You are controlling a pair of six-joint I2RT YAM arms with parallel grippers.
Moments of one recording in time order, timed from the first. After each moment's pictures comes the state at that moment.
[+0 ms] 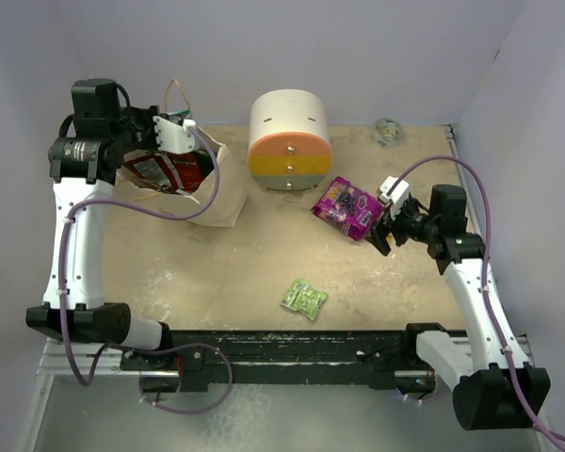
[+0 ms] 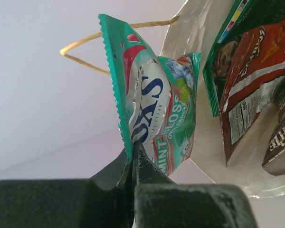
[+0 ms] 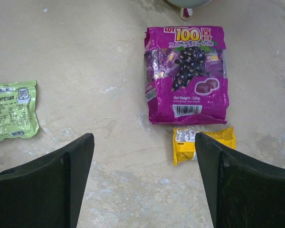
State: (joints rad) left arm -0.05 1.41 1.87 -0.96 0.17 1.51; right arm 0.01 0.95 0.85 -0.57 -0.64 -0.61
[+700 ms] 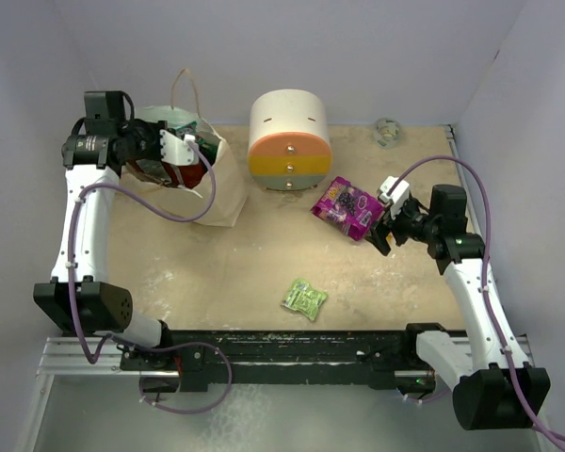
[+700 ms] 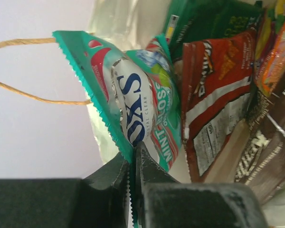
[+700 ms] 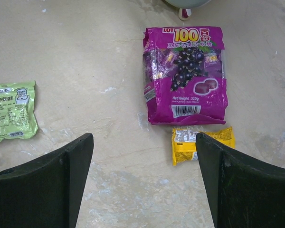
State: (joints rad) left arm 0.05 1.49 1.76 -0.94 0.41 1.65; right arm 0.01 0.95 0.85 -0.57 -0.64 -0.61
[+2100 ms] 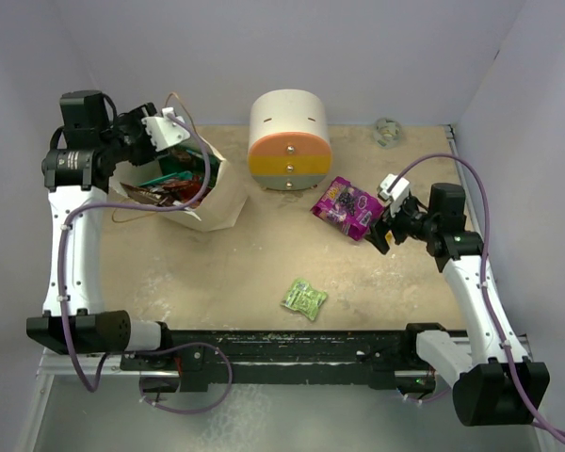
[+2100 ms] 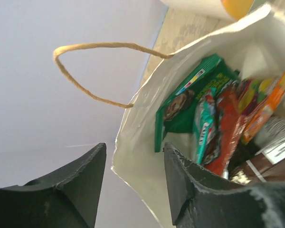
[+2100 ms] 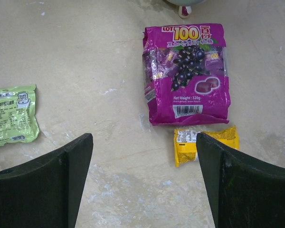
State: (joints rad) left arm 0.06 1.38 1.75 -0.90 0.47 1.21; right arm 0.01 0.97 0.85 -0.55 -0.64 -0.58
